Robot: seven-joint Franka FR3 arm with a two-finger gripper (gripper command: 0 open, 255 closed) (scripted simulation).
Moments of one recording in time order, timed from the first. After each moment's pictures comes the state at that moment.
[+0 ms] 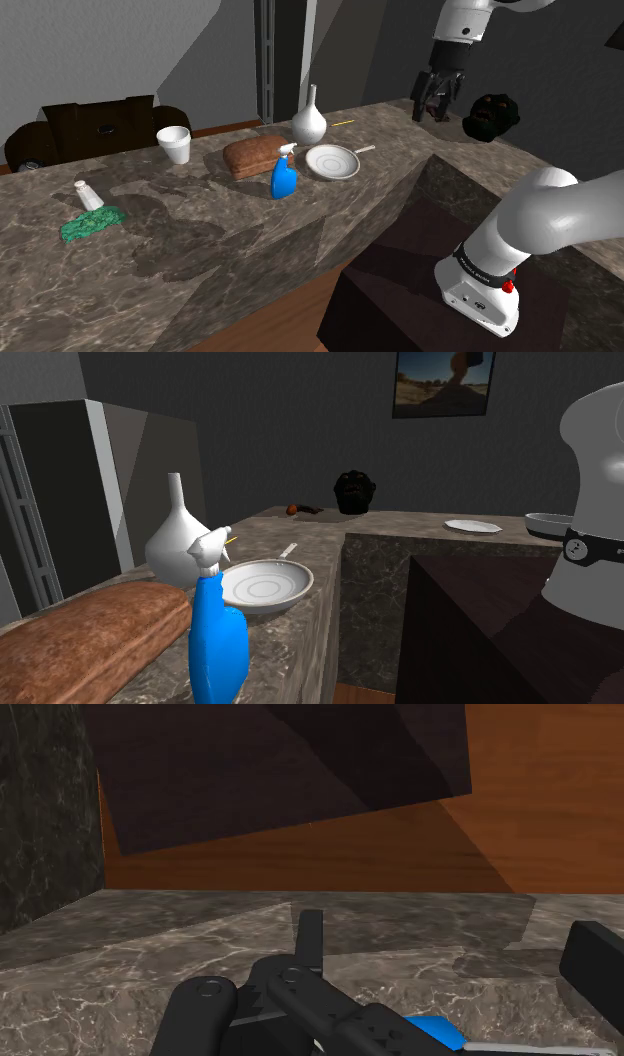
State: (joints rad) arm -0.02 -0.76 -0.01 -2.37 0.12 1.46 0.17
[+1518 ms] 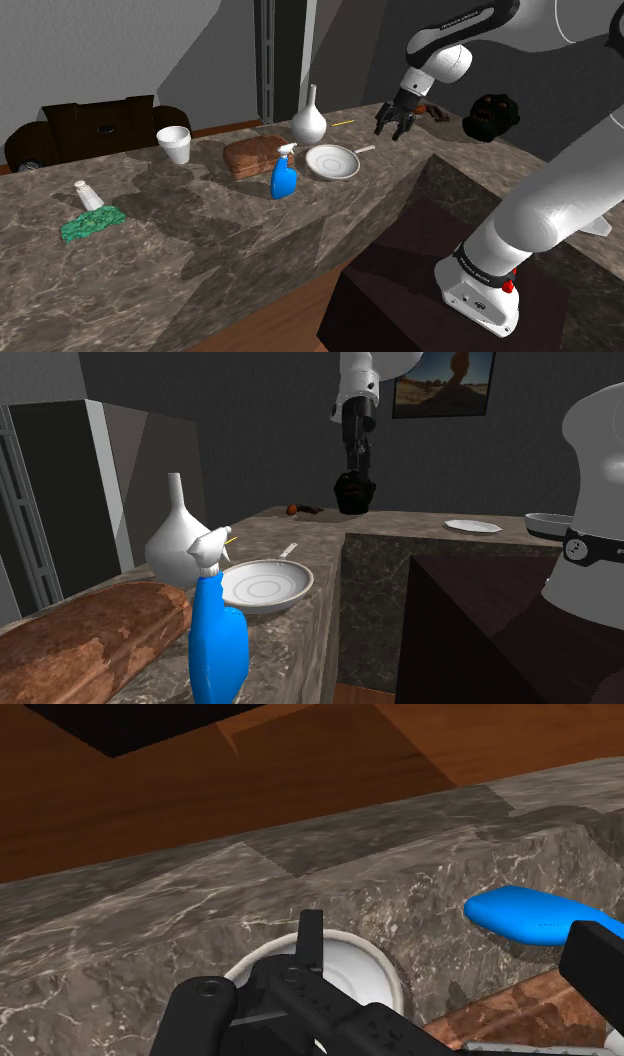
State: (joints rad) arm -0.08 -0.15 -0.37 -2.36 0.36 2.03 -0.24
